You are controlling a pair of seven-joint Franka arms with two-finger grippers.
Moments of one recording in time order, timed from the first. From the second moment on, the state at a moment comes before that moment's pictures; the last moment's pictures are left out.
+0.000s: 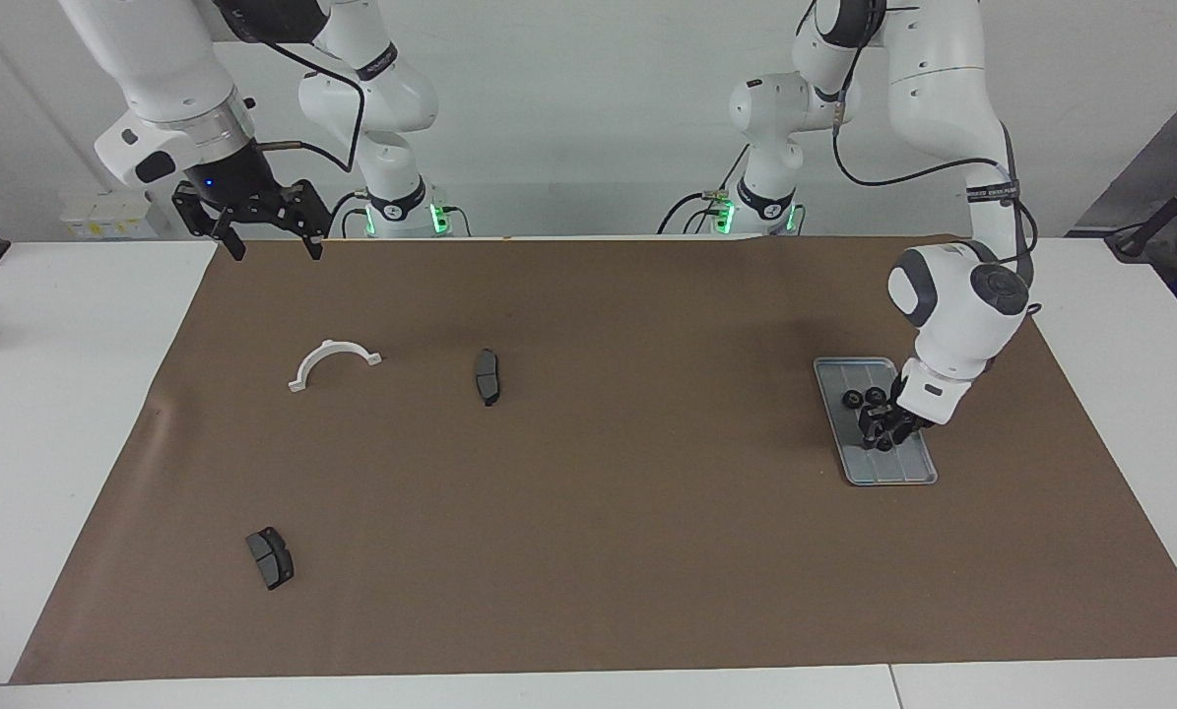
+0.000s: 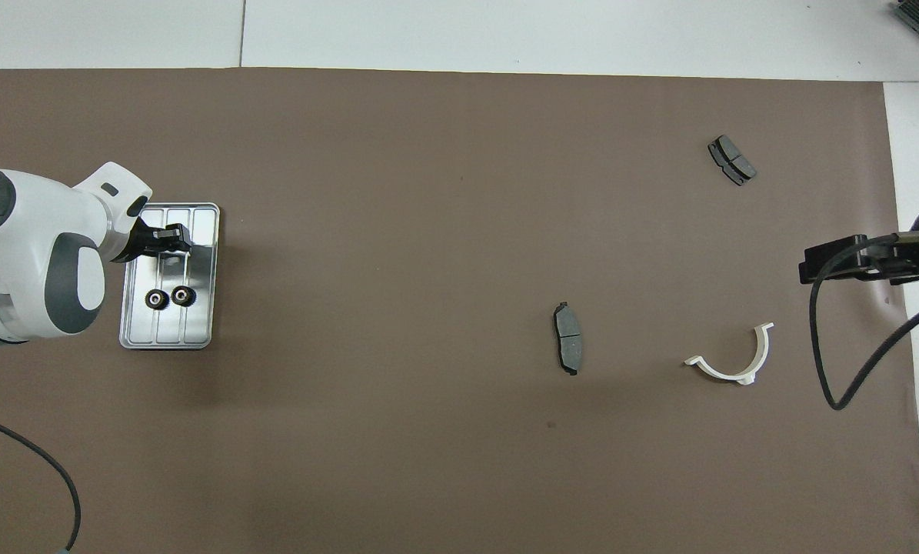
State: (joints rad) left arm 0.07 0.33 -0.04 -2.00 -0.02 2.42 -0.05; right arm -0.08 -0.07 0.09 -1.64 0.01 1.55 0.05
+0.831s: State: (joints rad) left arm 0.07 0.33 -0.04 -2.00 -0.02 2.43 -0.05; right arm -0.09 -0.07 0.09 -1.64 0.01 1.55 0.05
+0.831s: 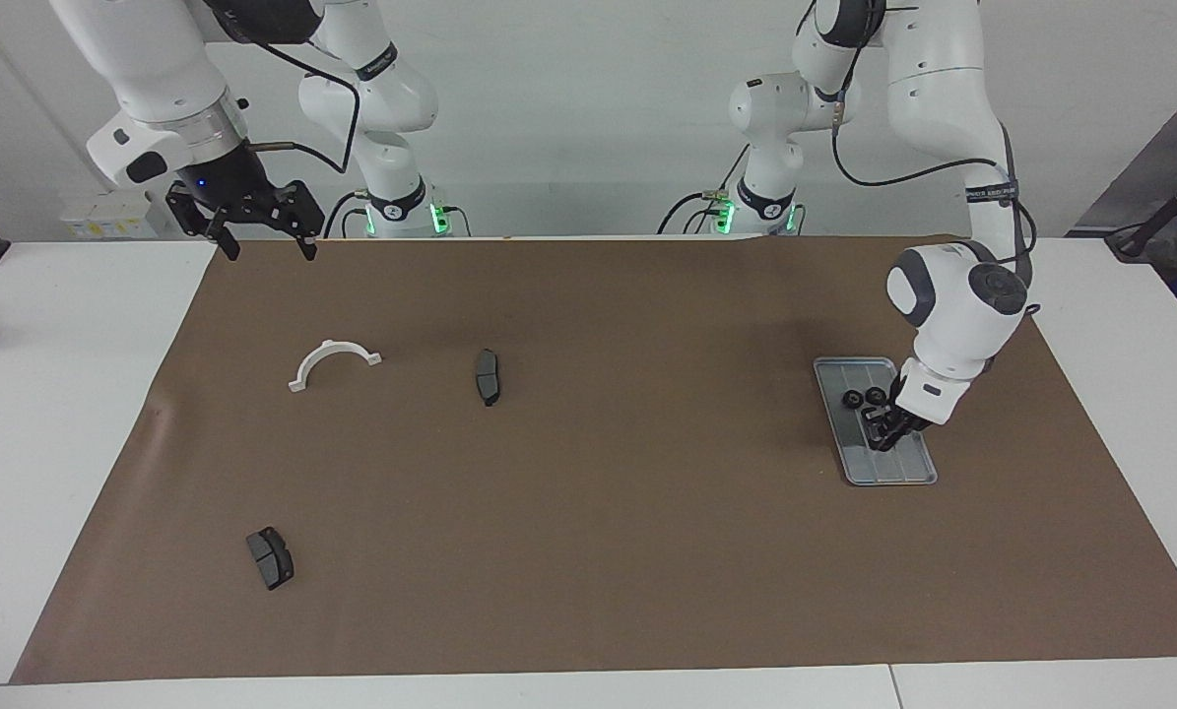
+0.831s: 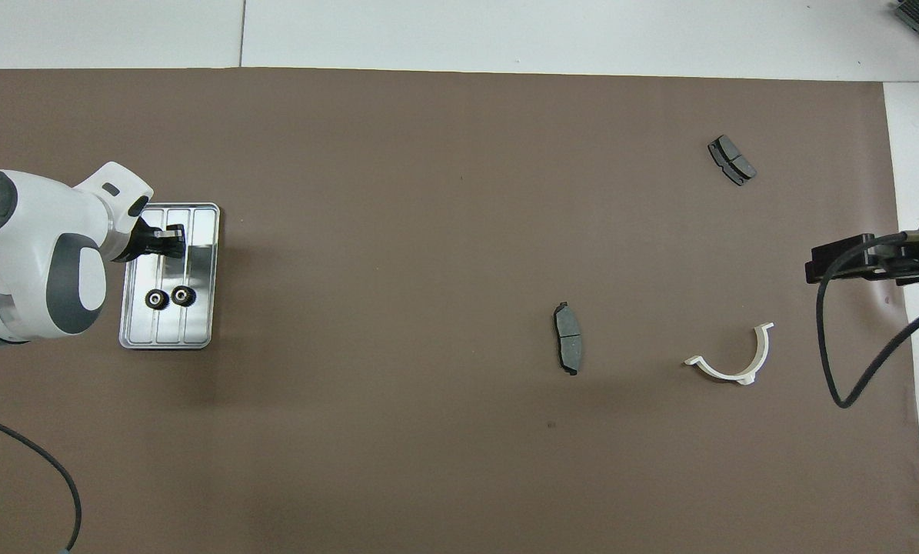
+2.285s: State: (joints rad) left arm -0.34 0.31 -0.07 -1.77 -0.02 2.16 -0.76; right arm -0.06 -0.05 0.10 -1.64 0.01 1.58 0.07
